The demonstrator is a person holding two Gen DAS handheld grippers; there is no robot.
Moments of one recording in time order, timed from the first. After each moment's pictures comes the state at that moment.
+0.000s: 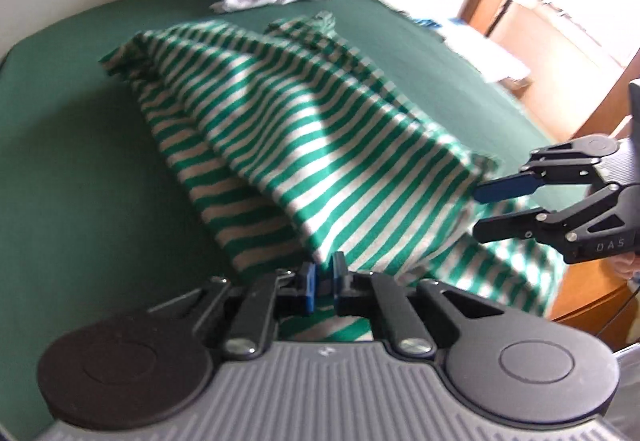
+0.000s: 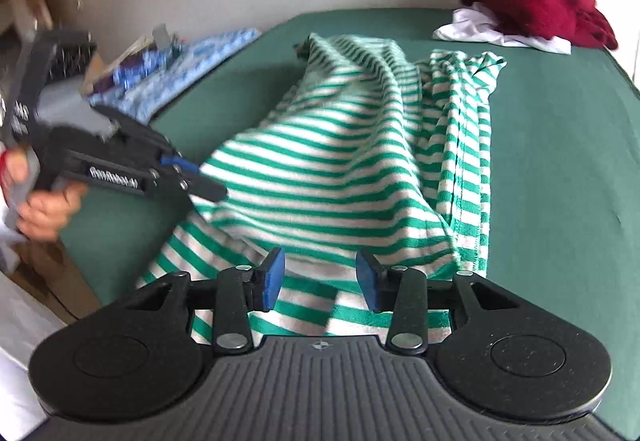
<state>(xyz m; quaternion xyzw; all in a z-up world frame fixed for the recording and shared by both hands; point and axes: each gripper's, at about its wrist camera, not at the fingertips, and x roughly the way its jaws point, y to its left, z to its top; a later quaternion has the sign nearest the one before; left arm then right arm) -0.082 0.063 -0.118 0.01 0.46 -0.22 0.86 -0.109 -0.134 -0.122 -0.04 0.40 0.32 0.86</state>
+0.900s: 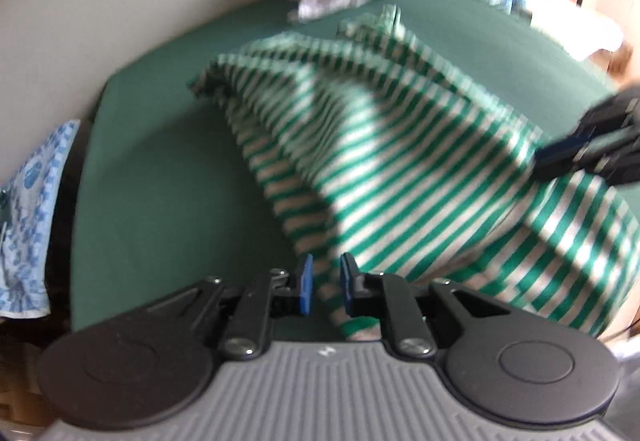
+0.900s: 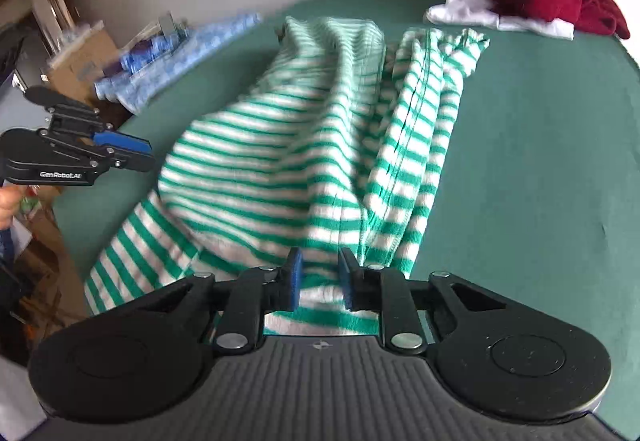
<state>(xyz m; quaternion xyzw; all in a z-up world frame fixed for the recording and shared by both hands) -0.116 0.016 -0.084 0.10 0.43 -0.07 0.89 -0.076 -0.186 -0.124 0.00 0.41 0.37 0.84</state>
